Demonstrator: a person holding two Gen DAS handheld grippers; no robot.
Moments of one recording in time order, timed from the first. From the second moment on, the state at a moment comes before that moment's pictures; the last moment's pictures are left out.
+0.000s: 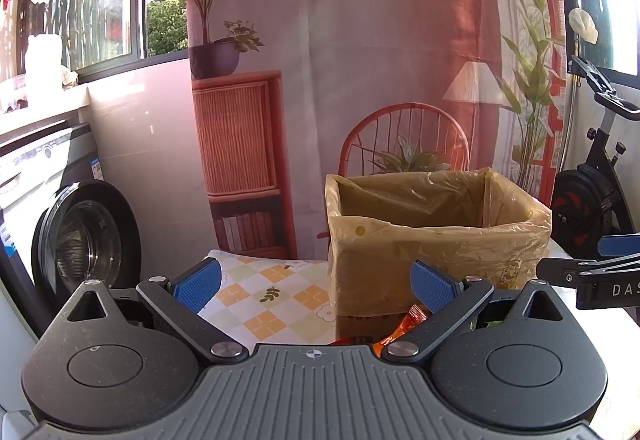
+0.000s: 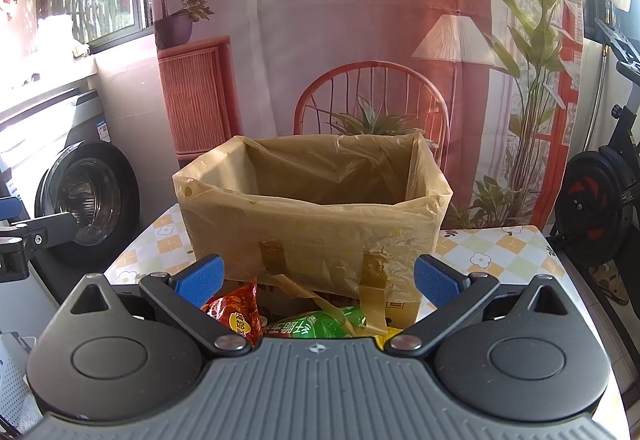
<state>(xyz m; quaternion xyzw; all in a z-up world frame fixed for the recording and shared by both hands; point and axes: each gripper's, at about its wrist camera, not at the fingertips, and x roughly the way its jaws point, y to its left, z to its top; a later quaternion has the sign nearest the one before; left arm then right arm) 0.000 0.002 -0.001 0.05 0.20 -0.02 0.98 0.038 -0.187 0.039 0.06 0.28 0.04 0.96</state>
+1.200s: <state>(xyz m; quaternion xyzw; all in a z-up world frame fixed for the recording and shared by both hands) -0.004 0.020 -0.017 0.01 0.17 -0.03 0.99 0.024 -0.180 0.017 0.06 0.28 0.05 0.96</state>
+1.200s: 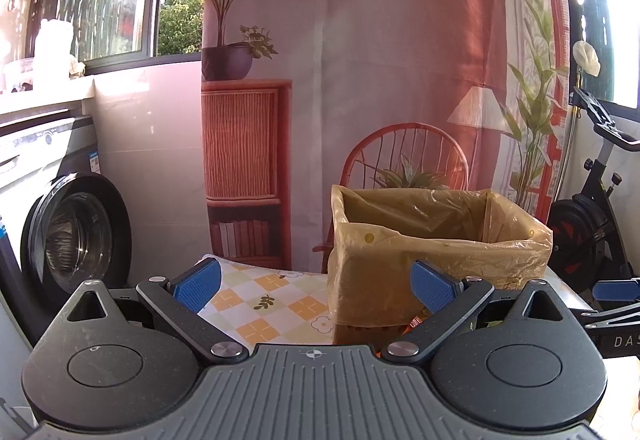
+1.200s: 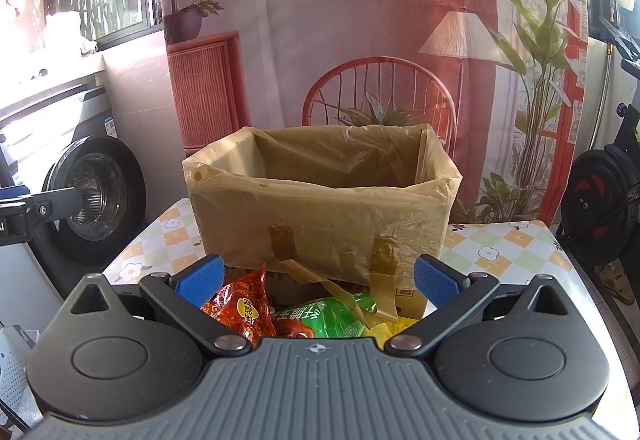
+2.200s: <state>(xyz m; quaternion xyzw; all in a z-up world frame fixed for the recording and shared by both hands) -0.009 0.028 -0.080 0.00 0.23 -0.06 0.97 -0.017 -0.123 -0.068 -0.09 0.36 0.15 0.92</state>
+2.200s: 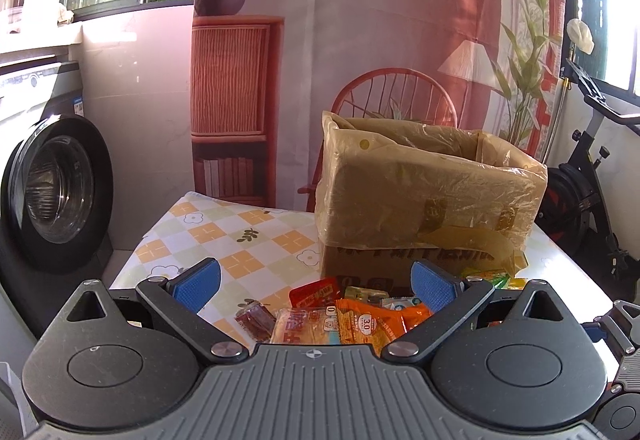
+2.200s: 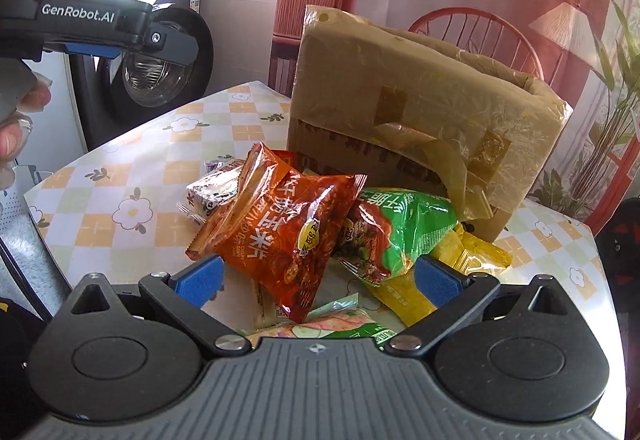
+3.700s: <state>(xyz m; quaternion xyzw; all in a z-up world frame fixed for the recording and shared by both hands) 0.058 -0.007 -0.212 -0.06 0.35 -0.17 0.92 -0.005 -0.174 -0.127 -0.03 0.46 0.21 0.86</state>
